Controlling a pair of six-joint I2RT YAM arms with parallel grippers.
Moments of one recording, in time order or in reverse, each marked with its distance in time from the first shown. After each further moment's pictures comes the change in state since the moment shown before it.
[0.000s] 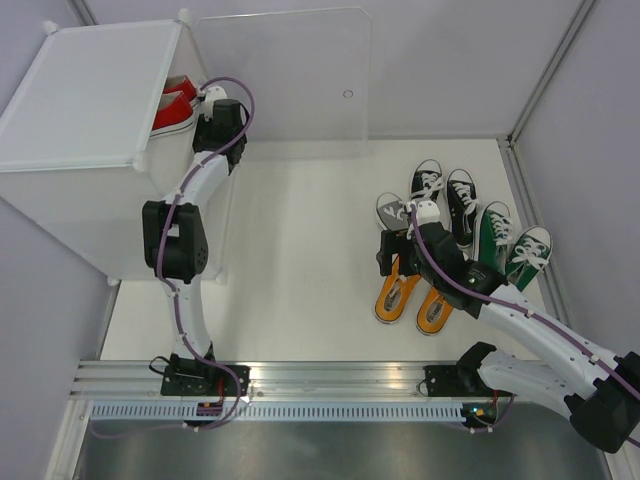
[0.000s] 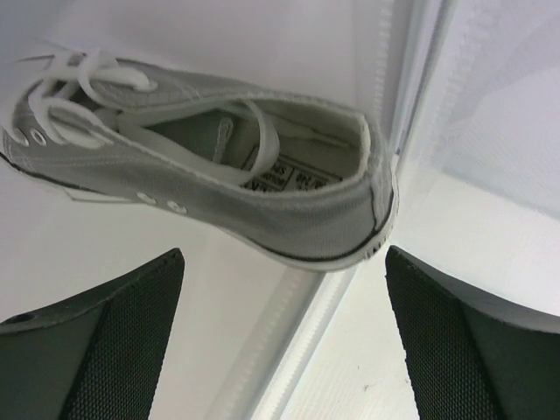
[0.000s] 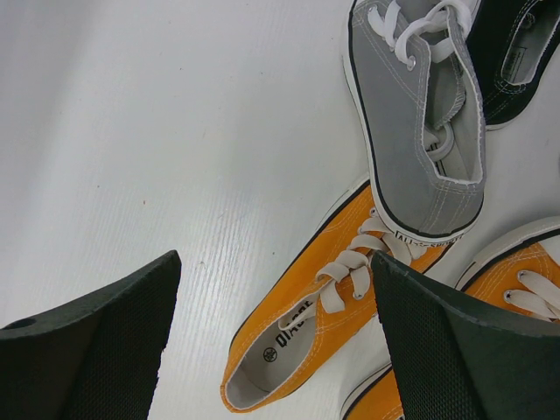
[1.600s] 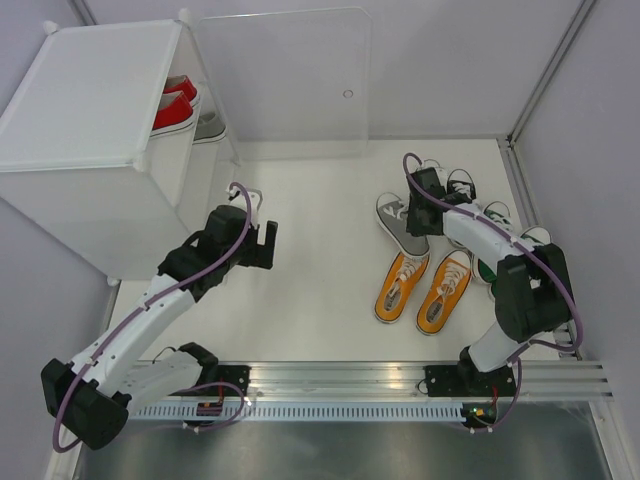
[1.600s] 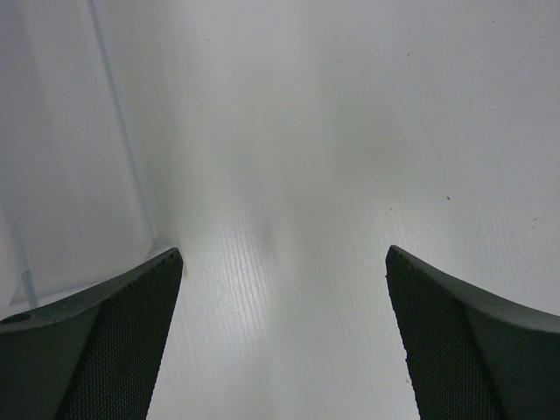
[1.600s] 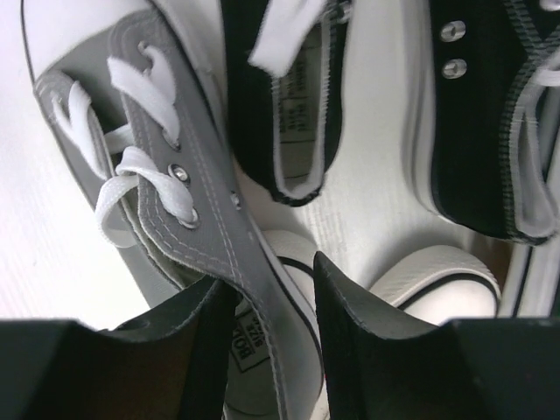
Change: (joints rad) left arm -0.409 -1.112 -0.921 -0.441 0.411 -0.020; right arm -0.370 0.648 0.364 -0.116 0.097 0.025
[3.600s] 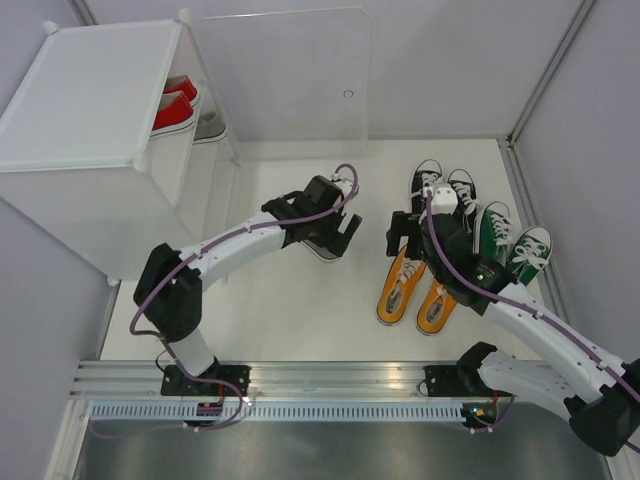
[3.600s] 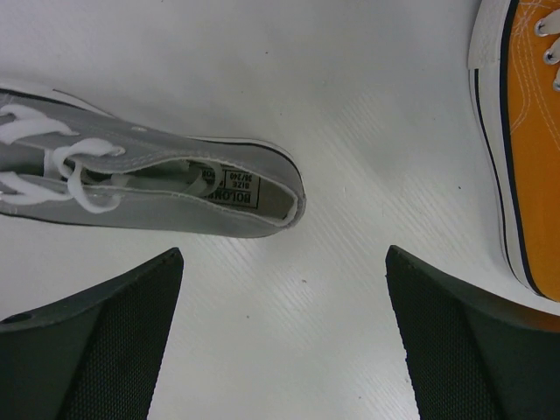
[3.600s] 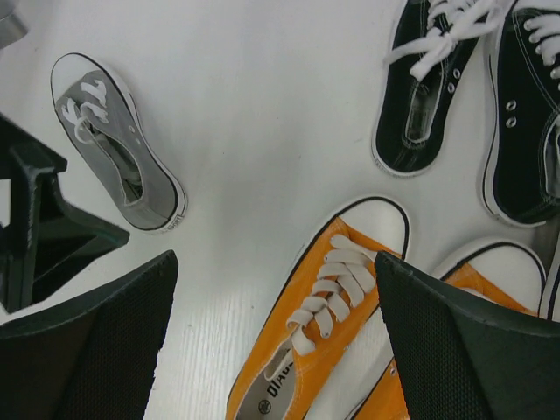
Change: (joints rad) left arm -0.219 0.677 0.430 0.077 0.173 0.066; right arm 0.346 -0.632 -0.263 0.139 0.057 -0.024
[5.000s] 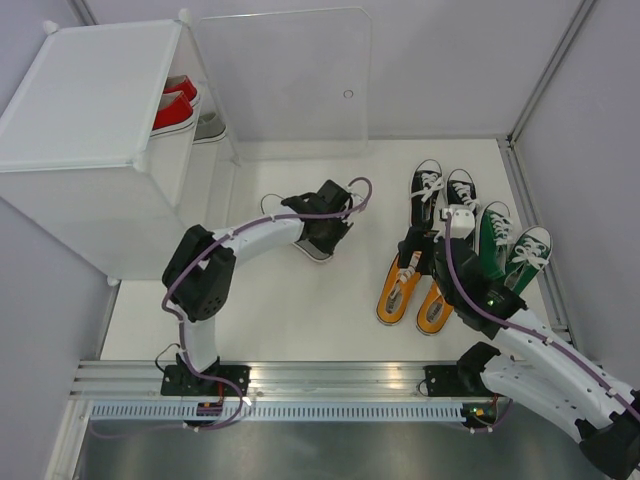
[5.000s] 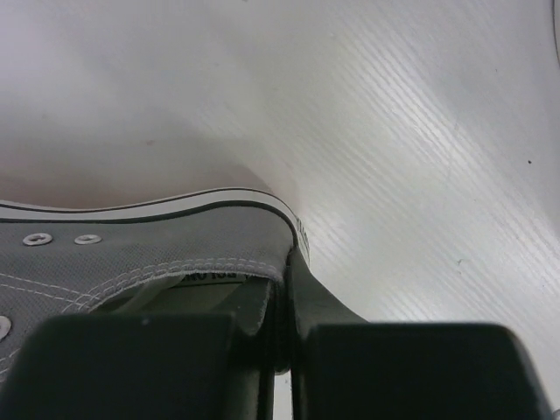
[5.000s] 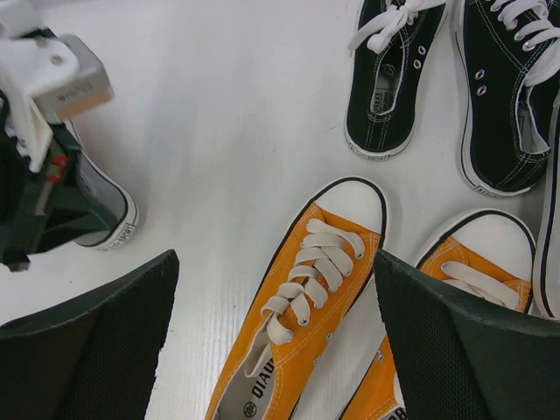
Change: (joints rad) left arm 0.002 0.236 0.060 -0.007 0.066 0.146; right arm 0.000 -0.212 -0.232 0.072 0.075 0.068
